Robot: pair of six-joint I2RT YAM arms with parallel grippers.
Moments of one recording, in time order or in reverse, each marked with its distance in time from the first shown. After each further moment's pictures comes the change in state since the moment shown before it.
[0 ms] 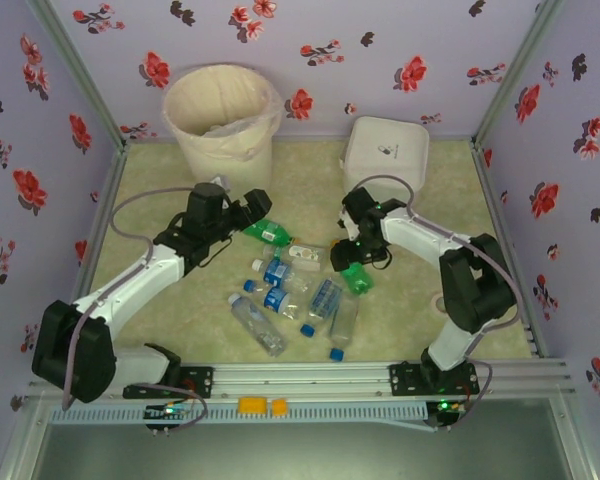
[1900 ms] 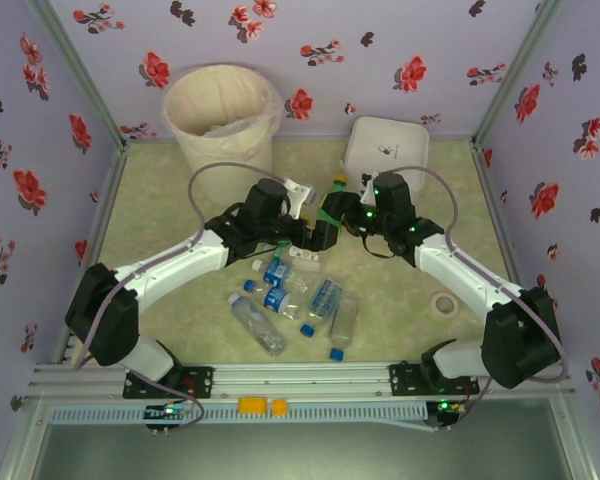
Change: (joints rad) left arm -0.294 0.245 0.261 -0.047 0.270 0.457; right arm -0.033 -0.357 -0.195 0.731 -0.290 0.798
